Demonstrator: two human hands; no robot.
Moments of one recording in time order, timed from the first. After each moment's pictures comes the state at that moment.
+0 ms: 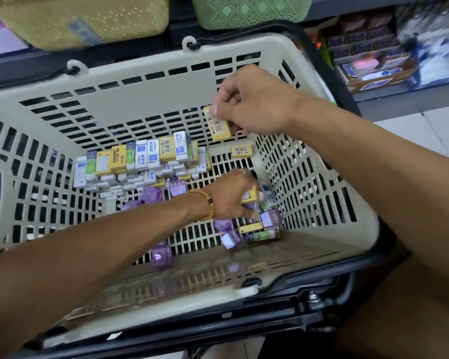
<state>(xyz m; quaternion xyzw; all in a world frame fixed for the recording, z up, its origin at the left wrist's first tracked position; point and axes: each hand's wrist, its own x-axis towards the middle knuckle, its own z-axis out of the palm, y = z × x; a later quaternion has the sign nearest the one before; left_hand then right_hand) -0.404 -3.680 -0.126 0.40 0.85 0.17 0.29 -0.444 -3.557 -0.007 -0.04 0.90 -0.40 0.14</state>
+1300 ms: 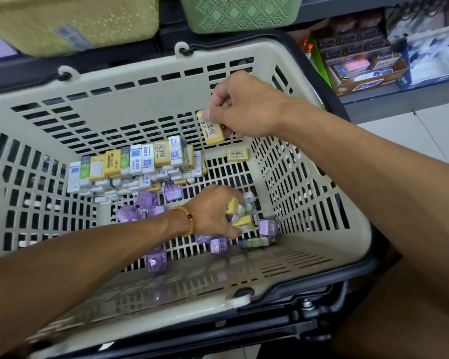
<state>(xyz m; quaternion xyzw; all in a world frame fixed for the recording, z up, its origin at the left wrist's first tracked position) -0.391 -3.704 -0.137 0.33 0.86 0.24 0.32 -0.447 -3.553 -0.011 -0.03 0.91 -0.40 0.15</state>
